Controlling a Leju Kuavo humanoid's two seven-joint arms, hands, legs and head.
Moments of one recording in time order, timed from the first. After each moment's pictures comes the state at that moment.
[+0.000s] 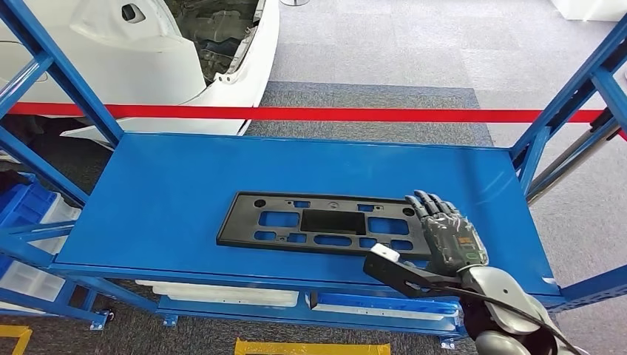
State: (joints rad) left arm -0.12 -0.04 -1.19 -0.18 1.13 0.13 0.06; right arm -0.08 -0.52 0.48 -2.01 0.83 0.30 0.69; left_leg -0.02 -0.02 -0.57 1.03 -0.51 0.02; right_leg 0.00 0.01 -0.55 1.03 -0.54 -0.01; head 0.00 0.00
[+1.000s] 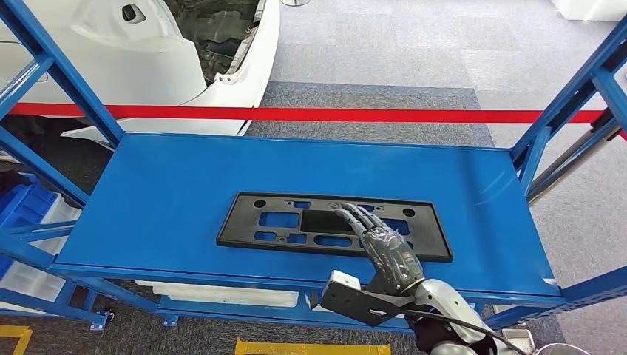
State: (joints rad) left arm -0.12 -0.04 -1.20 -0.18 1.14 0.13 0.06; right arm -0.17 -0.46 0.76 -1.86 0.65 -0.06 0.46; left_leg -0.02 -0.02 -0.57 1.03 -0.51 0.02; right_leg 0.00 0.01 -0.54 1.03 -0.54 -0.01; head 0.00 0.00
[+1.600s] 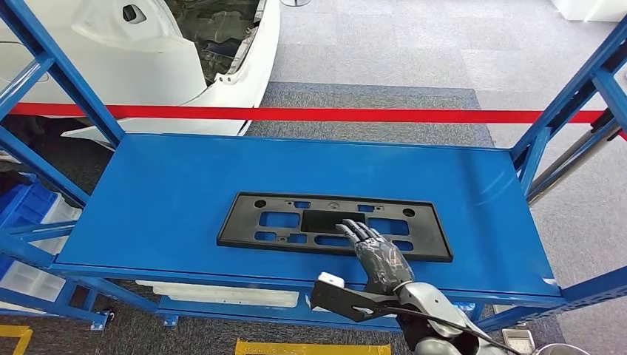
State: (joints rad) left arm -0.12 -0.03 -1.21 -0.18 1.15 0.12 0.05; right arm -0.19 -0.42 0.80 -1.73 0.72 0.02 0.57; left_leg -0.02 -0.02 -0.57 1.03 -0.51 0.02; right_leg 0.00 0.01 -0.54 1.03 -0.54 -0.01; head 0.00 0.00
